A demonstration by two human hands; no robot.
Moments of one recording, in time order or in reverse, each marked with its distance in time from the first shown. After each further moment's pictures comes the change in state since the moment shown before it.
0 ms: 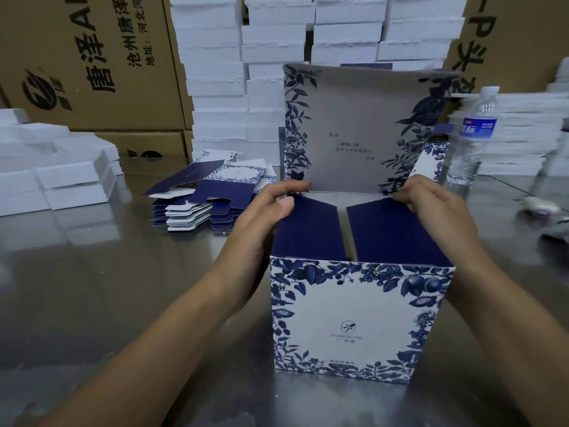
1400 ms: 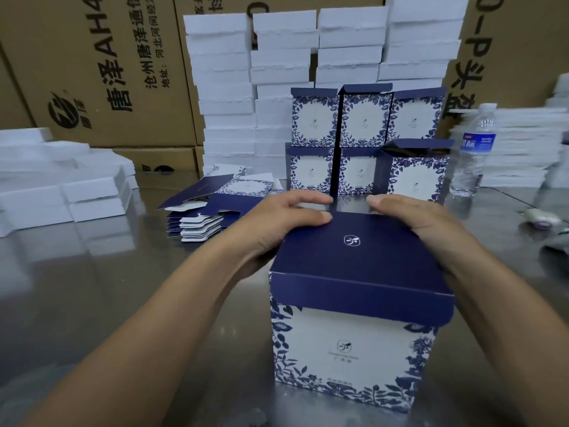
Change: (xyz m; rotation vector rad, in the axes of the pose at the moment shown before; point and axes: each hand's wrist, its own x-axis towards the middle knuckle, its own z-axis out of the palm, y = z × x) left_hand 0.017 0.030 -0.001 0.168 -0.110 -0.232; right_hand -0.007 -0.017 0.003 0.221 -0.212 0.216
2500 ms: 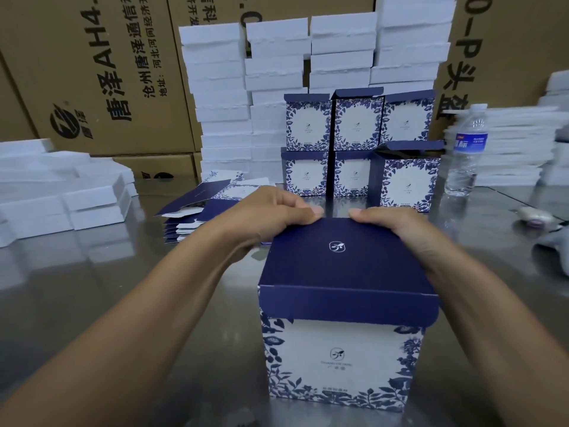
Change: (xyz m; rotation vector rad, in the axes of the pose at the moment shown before) left_hand 0.012 0.011 -0.001 0.320 0.025 -0.033; right_hand 0.007 0.003 -0.008 -0.050 -0.060 0.189
